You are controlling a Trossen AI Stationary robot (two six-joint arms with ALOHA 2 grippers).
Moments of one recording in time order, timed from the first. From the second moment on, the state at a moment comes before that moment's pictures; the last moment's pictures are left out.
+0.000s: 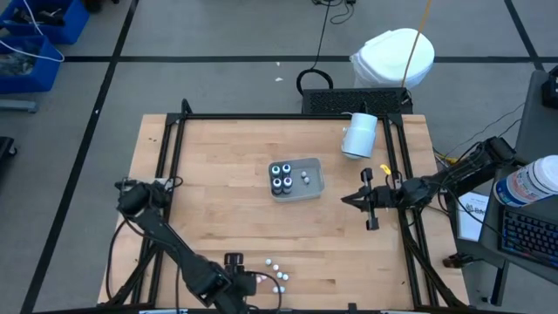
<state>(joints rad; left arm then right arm) -0.78 2.01 1.66 -0.93 -0.14 -0.75 0.42 0.64 0.11 0.63 0.36 -0.11</state>
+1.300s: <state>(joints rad) -0.75 2.04 1.52 -0.86 -0.09 -0.71 0.42 0.64 0.11 0.62 0.36 -0.12</state>
